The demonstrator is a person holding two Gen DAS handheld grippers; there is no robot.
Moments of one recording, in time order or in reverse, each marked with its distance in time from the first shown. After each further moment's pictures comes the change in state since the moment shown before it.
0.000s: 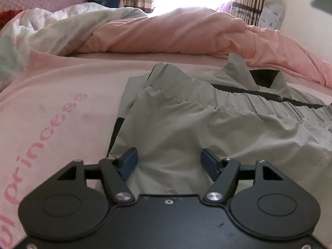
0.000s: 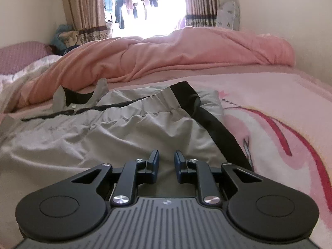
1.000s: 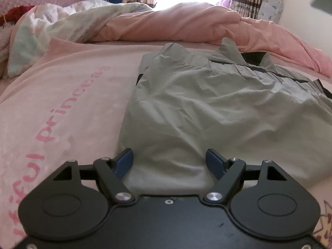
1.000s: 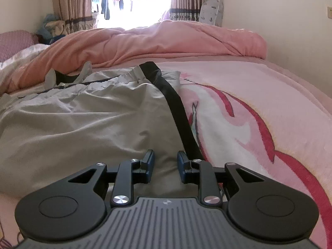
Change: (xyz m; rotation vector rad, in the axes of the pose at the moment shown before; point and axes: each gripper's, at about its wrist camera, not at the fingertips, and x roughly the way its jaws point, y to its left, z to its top) left arm -0.075 0.008 -0.062 -0.007 0.037 0.016; right arm -0.066 -0.025 -0.037 -0.003 0.065 -0.126
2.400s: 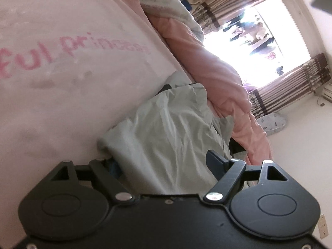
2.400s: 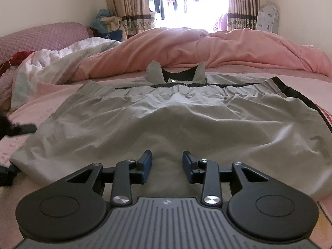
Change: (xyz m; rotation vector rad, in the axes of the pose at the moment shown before) left arm -0.006 0.060 -0.024 -0.815 -0.146 -0.290; right arm -0.021 0.192 -0.011 -0.112 -0.025 0.274
